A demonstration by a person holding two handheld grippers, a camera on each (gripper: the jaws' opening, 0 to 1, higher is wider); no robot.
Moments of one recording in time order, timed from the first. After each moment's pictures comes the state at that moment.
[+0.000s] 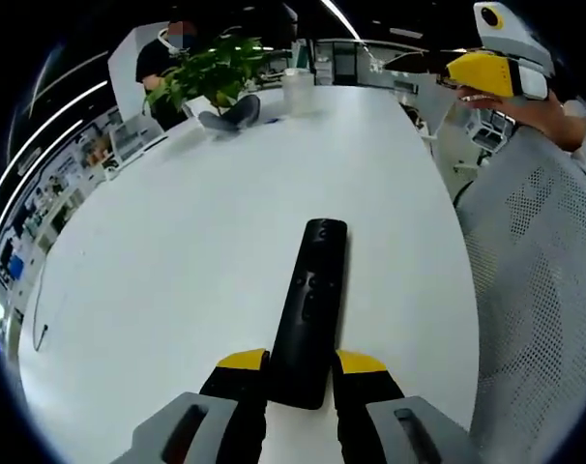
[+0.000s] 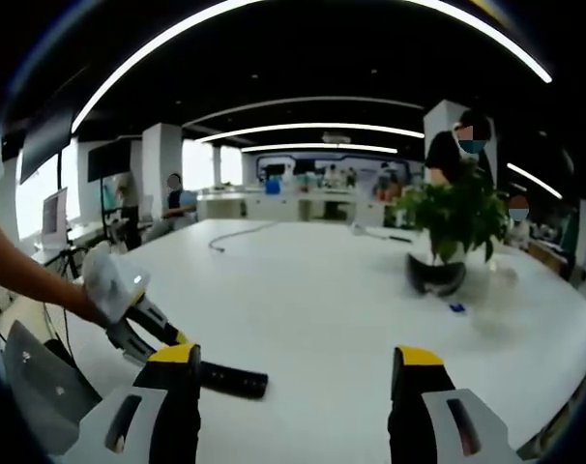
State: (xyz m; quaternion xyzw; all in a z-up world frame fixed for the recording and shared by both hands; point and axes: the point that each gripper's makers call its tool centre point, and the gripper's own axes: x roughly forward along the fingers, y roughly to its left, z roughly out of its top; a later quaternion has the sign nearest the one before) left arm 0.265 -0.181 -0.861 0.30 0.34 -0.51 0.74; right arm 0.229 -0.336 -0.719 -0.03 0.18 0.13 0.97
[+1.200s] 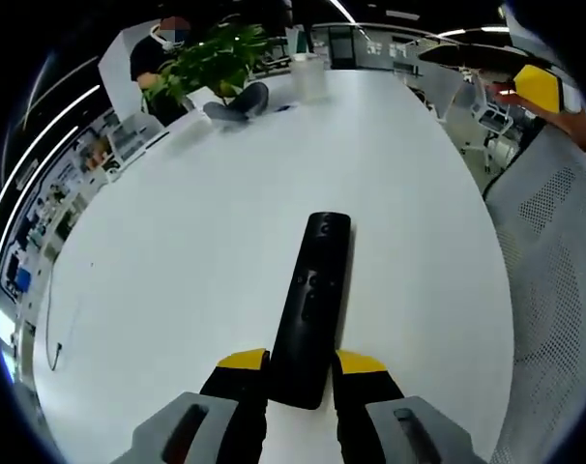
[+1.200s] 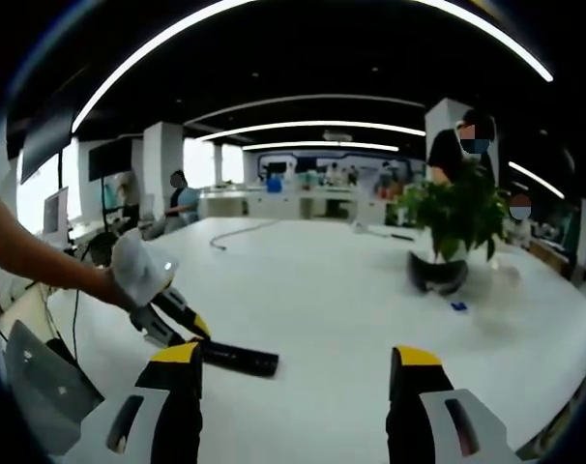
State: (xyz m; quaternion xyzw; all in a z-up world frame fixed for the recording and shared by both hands) left arm 0.303 -0.182 -0.860 0.33 0.35 -0.49 0.72; right arm 0.230 -0.334 -0.720 -0.02 0.18 0.14 0.97
